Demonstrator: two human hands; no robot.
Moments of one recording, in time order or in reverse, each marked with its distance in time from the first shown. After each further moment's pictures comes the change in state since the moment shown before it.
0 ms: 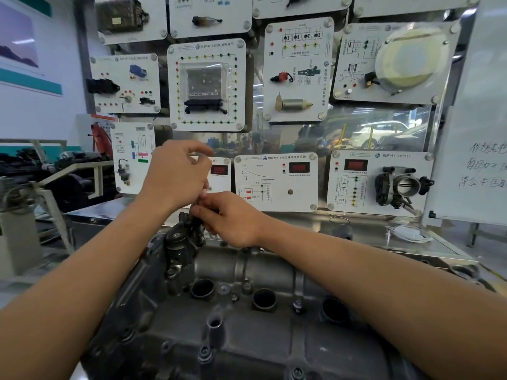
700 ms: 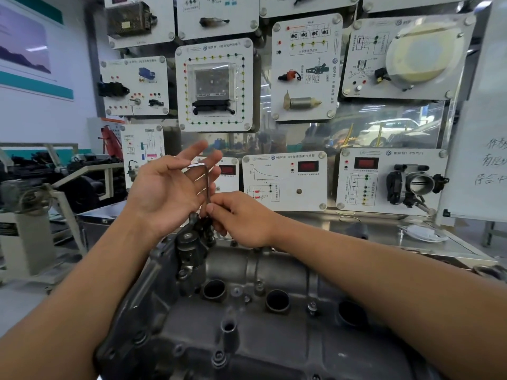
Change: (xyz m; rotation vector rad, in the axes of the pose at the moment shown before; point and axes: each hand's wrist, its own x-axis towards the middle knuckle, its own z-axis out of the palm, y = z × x) left_hand -0.016 -0.025 -0.024 -1.268 -0.424 -0.412; right_hand 0.001 0.002 0.002 0.080 -0.013 0.026
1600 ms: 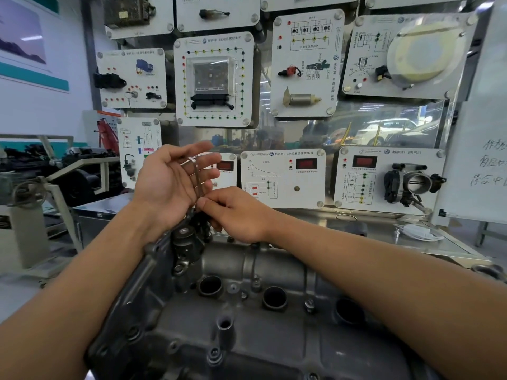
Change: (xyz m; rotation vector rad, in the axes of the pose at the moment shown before) left_hand 0.003 -0.006 0.016 0.101 0.182 0.083; right_hand 0.001 -0.003 0.002 -0.033 0.004 0.010
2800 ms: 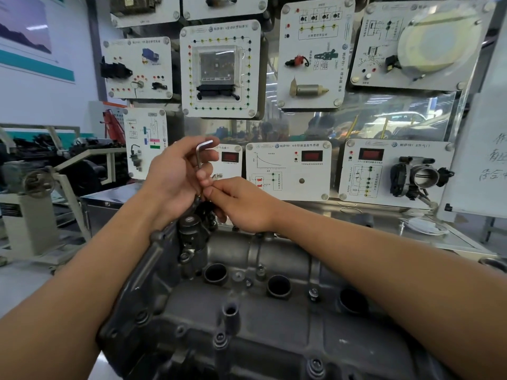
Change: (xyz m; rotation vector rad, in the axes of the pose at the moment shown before) left_hand -0.001 -0.003 0.003 0.121 0.125 0.039; right_hand -0.005 -0.009 0.000 -0.006 -0.046 -0.008
